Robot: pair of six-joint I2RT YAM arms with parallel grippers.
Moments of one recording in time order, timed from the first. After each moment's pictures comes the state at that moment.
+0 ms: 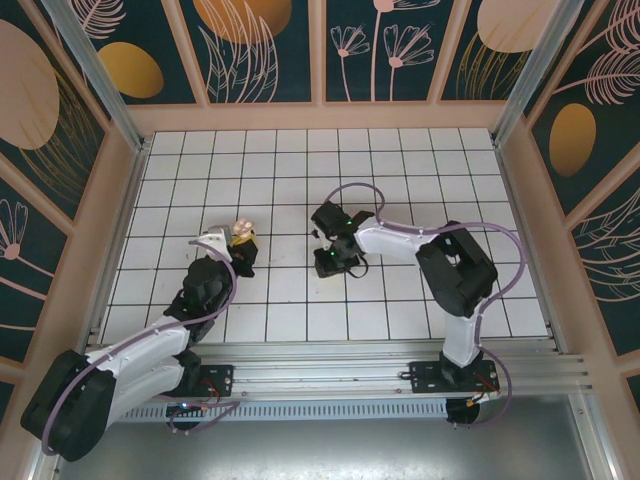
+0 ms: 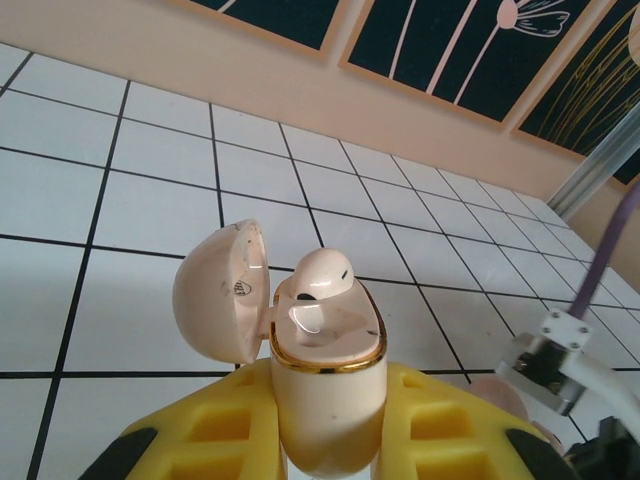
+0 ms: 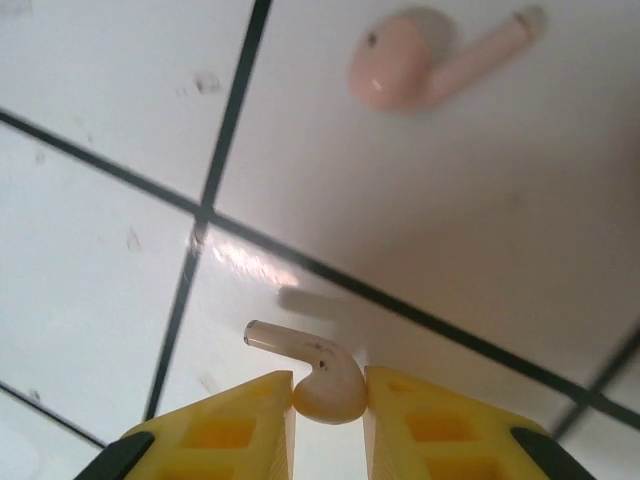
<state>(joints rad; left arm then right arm) -0.52 0.97 0.18 0.61 -0.14 -0.47 0.78 1.87 1.22 -0.64 -0.19 0.36</state>
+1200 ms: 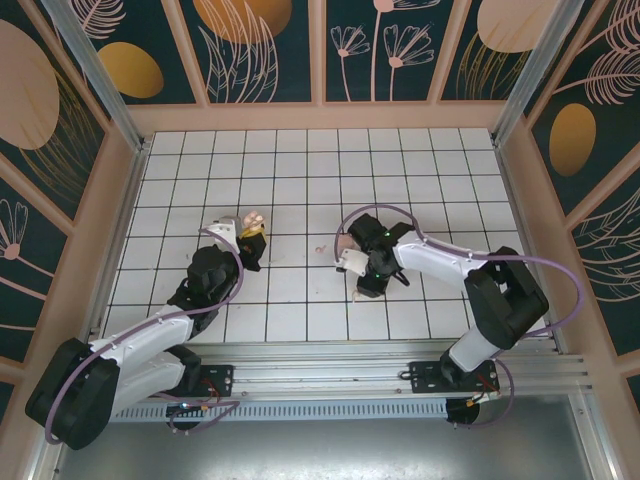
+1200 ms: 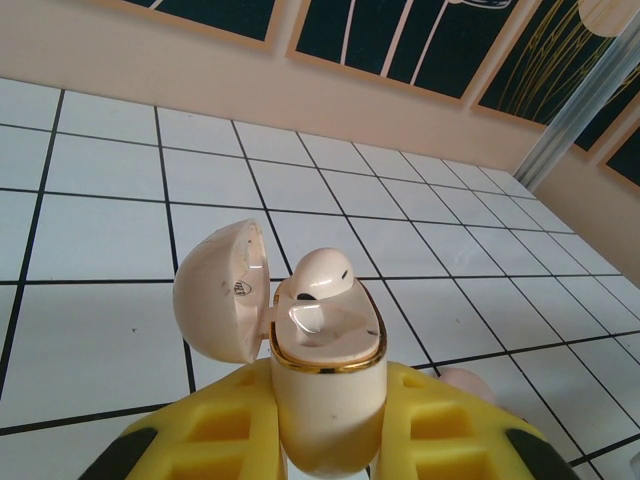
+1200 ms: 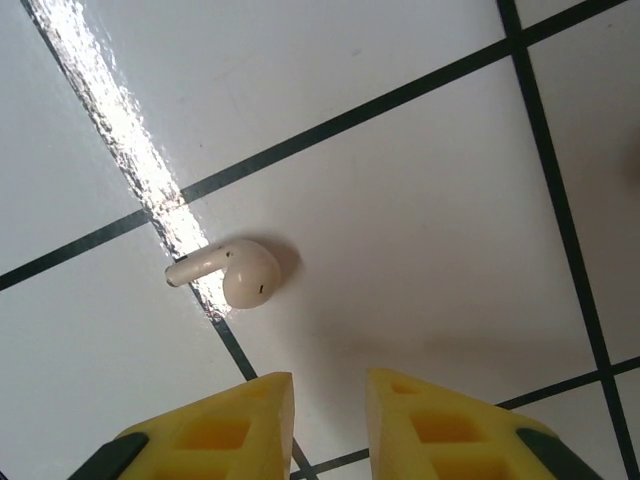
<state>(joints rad) -0.52 1.03 0.27 0.58 -0.06 -0.41 0.69 1.58 0.96 -0.79 -0.09 -0.51</state>
